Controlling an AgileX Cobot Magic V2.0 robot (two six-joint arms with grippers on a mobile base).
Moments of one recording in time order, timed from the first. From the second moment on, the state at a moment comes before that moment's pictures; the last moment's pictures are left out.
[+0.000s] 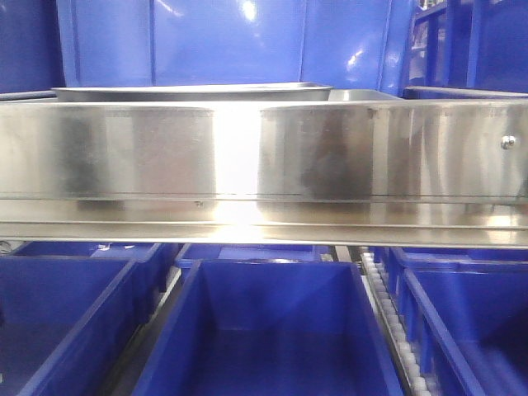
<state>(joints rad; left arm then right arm) -0.54 0.33 -0.51 0.34 0.20 -0.50 0.75 0.40 -0.56 -0.48 0.32 0.56</state>
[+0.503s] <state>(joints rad) -0.54 0.33 -0.51 0.34 0.20 -0.50 0.07 0.19 -0.24 -0.06 0.08 0.09</state>
